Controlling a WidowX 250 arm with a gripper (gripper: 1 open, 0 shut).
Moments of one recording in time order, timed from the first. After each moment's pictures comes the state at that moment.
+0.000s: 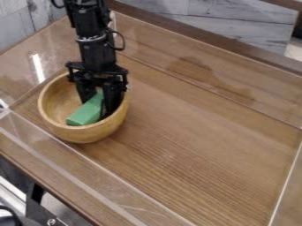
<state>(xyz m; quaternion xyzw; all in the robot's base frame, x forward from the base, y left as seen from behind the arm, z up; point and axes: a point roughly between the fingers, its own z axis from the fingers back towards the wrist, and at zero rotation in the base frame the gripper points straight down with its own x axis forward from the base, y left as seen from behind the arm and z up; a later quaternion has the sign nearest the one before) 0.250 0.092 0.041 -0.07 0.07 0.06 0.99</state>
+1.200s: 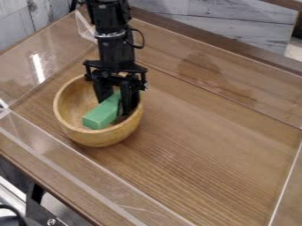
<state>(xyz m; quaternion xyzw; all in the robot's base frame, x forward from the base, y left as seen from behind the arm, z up) 0.255 0.063 0.048 -0.09 0.10 0.04 0.99</state>
